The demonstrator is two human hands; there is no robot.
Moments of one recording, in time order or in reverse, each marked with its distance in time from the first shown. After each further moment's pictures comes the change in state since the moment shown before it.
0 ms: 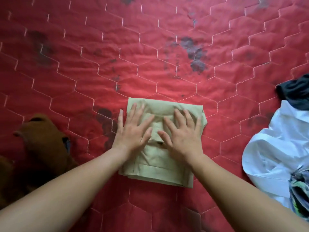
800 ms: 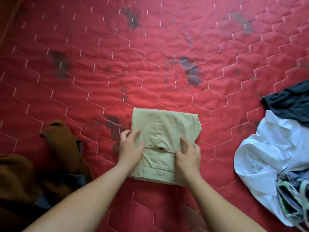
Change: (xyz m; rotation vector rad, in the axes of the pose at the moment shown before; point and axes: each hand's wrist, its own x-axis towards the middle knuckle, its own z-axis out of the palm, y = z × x) left_hand -0.044 0.015 -0.017 -0.689 0.038 -0.573; right_hand -0.058 -0.013 -0.015 0.805 0.006 0.627
